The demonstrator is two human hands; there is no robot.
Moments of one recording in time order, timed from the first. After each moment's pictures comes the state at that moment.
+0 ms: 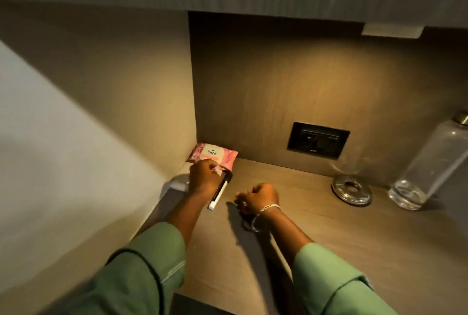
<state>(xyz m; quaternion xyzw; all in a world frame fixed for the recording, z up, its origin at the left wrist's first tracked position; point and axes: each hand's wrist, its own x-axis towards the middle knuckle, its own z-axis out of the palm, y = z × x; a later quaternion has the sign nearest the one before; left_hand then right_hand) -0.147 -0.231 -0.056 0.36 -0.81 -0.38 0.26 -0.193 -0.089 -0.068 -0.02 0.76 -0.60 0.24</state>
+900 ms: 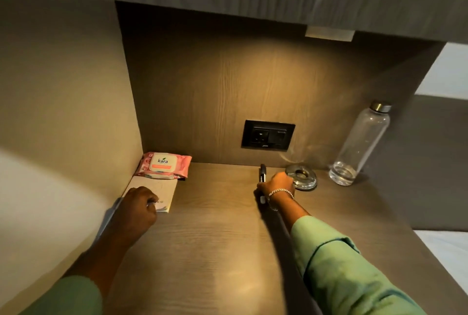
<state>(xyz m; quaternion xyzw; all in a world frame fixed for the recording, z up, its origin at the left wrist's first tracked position) -0.104 -0.293 -0.113 0.20 -0.93 -0.24 0.20 -0.284 0.007 -0.057 0.06 0.94 -0.32 0.05</state>
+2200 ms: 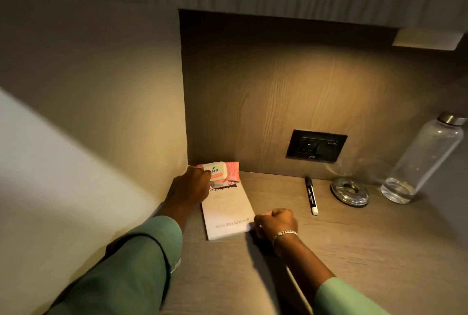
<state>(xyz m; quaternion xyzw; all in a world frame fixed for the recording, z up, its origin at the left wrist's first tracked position) -0.171 -0.325 -0.078 0.12 -0.98 -0.03 0.15 -0.175 -0.090 -0.071 0.11 0.82 -0.54 0.15</state>
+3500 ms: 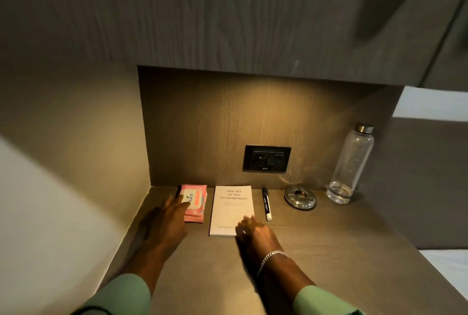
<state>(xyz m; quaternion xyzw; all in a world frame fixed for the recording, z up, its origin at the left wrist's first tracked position) -0.128 -0.238 -0.076 0.18 -0.97 -0.13 0.13 -0.172 -0.010 -0.070 -0.30 0.94 -0.16 0.01</state>
